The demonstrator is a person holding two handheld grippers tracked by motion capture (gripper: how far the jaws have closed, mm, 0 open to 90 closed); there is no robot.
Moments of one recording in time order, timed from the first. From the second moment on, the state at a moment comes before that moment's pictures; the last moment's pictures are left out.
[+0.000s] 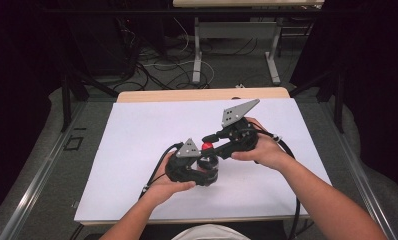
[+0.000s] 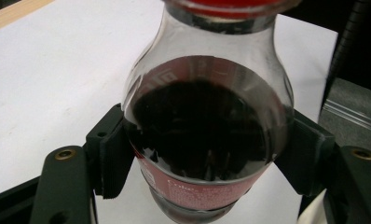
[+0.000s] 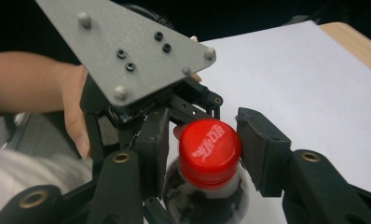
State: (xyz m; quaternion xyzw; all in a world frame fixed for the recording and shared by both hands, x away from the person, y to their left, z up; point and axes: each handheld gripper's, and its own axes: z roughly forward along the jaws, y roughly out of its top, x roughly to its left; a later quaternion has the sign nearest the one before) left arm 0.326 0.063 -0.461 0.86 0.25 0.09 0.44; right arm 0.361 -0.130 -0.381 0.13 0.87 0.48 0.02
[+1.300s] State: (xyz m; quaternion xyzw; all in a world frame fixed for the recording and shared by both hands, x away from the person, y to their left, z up) left arm 0.325 0.065 -0.463 0.86 0.24 0.08 0.44; right arm 0.374 -0.132 -0.380 0.07 0.88 0.48 -0.01
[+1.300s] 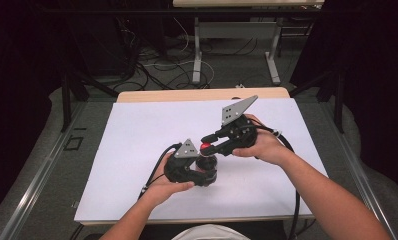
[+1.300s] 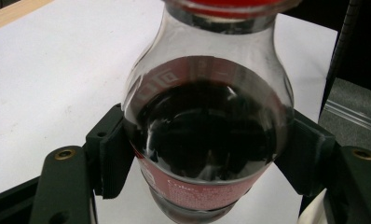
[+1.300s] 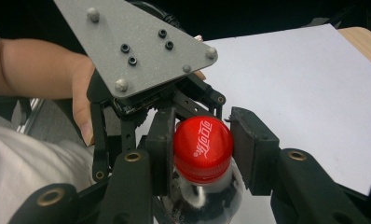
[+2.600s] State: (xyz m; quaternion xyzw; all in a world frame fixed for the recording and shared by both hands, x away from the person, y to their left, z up) left arm 0.326 0.066 -0.462 0.85 0.28 0.11 0.43; right arm 0.339 -0.106 -0.386 0.22 0.85 0.46 0.12
